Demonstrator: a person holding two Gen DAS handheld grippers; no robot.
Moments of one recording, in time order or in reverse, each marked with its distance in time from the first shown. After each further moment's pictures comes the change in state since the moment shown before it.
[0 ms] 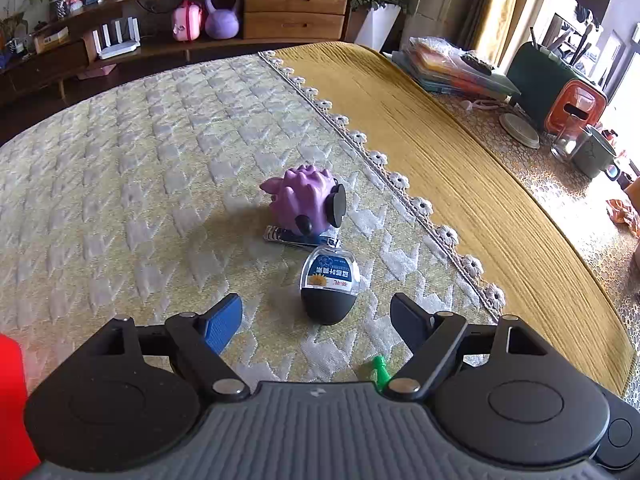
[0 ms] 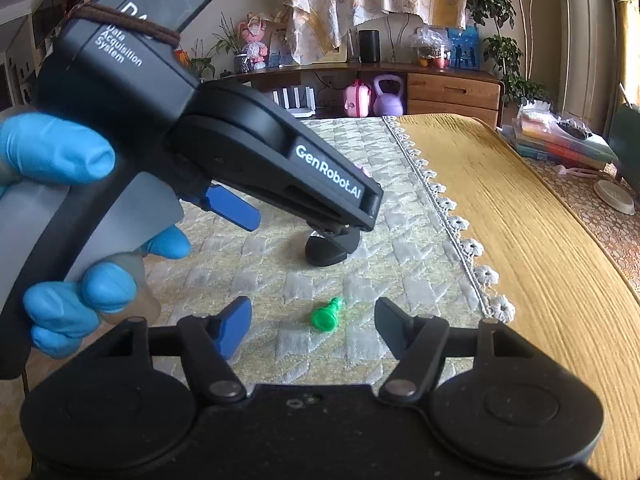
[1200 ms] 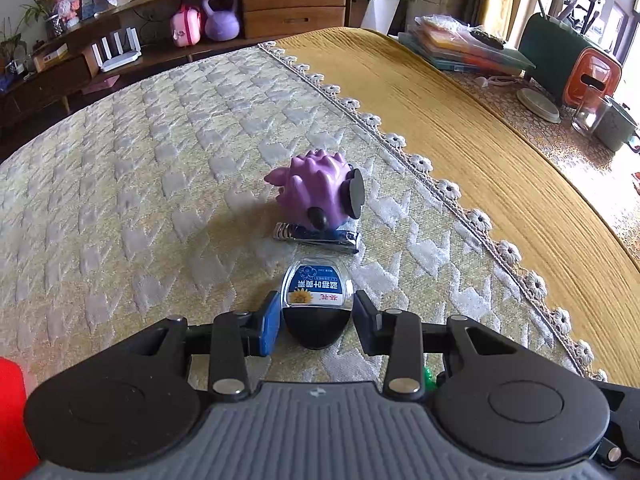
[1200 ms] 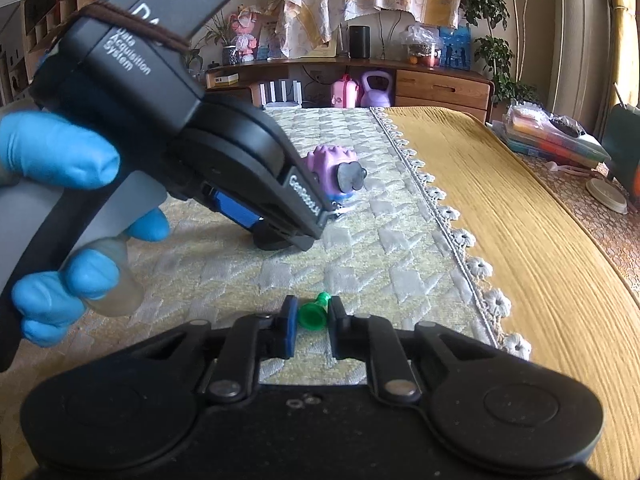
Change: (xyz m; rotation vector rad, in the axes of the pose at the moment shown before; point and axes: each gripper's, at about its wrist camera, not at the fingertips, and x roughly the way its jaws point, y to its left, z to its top) left arm 0.022 -0.001 -0.002 0.059 0.008 0.073; right arm 0.013 -0.003 -0.007 -0.018 0.011 -0.053
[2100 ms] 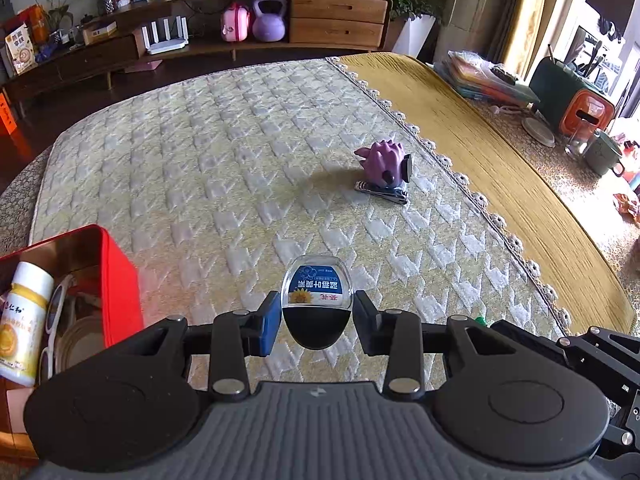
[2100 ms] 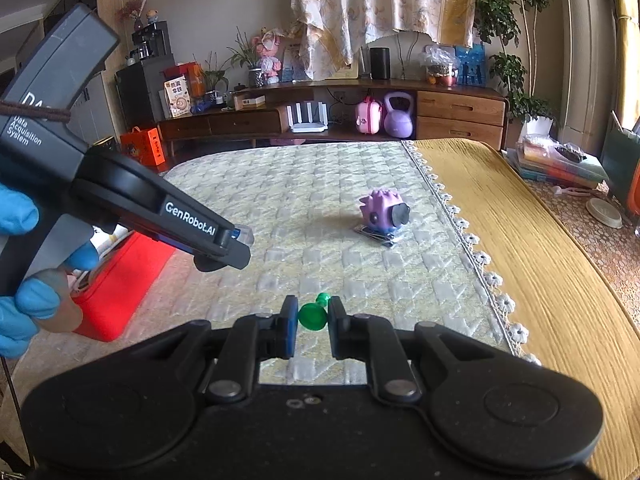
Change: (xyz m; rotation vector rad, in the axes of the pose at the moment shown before) left arm -0.119 0.057 -0.059 -0.112 -0.029 0.026; right arm -0.080 0.048 0.013 0.003 -0.051 0.073
